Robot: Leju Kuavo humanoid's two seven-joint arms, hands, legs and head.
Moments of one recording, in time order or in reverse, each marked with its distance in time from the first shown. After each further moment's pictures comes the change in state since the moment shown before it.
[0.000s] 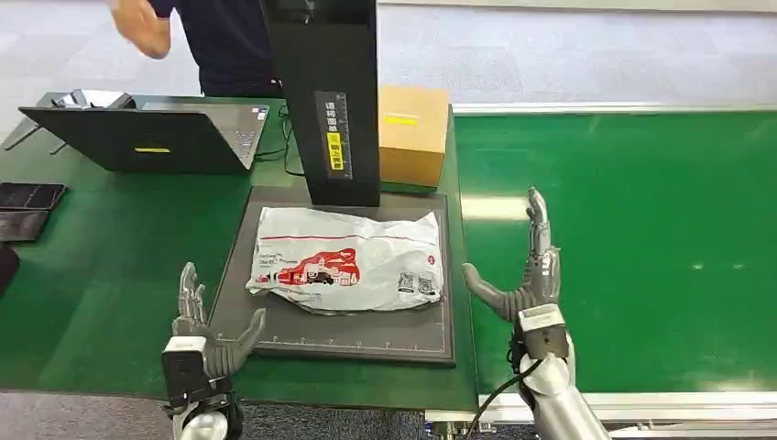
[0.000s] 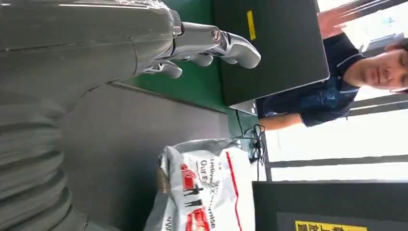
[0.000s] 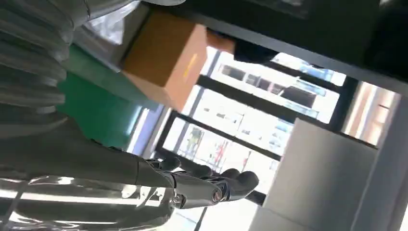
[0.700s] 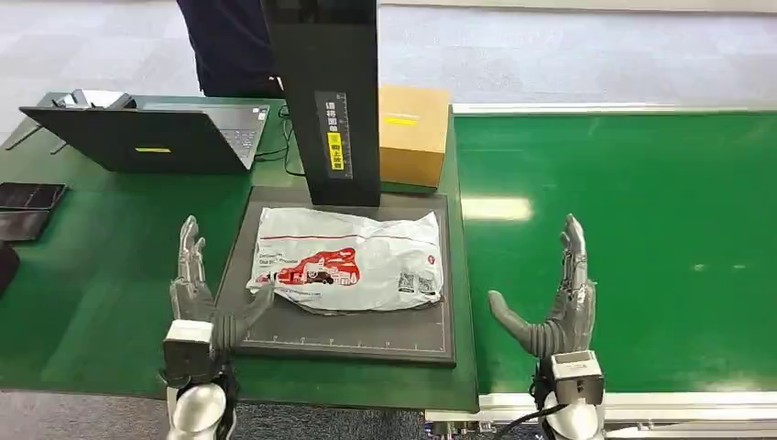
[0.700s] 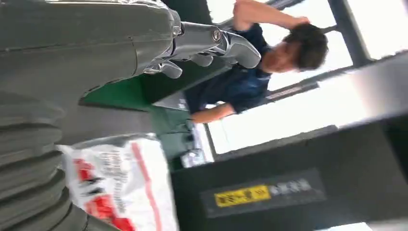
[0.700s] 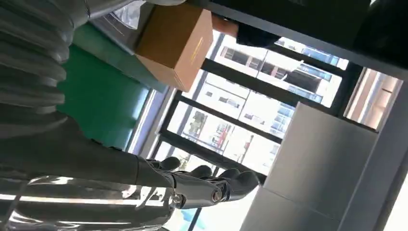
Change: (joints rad) left arm -0.072 0.003 -0.043 -0.140 -0.179 -0.075 -0.008; right arm 0.196 0.108 -0.199 -0.180 0.190 0.089 0.000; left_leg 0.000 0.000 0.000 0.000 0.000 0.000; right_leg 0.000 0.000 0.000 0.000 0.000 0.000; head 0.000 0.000
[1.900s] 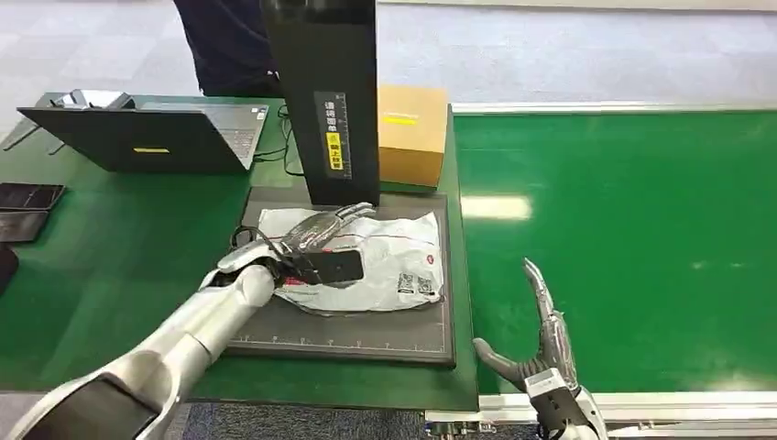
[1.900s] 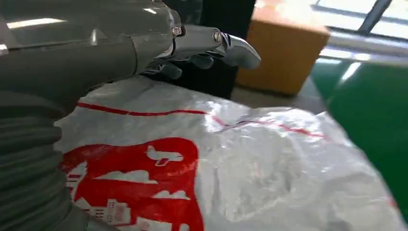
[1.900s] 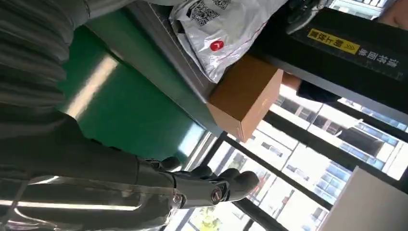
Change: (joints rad) left arm -0.761 0.162 -0.538 0.842 -0.296 -0.452 0.285; right arm 0.096 0.045 -0.142 0.085 0.183 0.227 0.004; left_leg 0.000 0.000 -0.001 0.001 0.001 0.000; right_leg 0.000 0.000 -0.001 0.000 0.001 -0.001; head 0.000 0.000
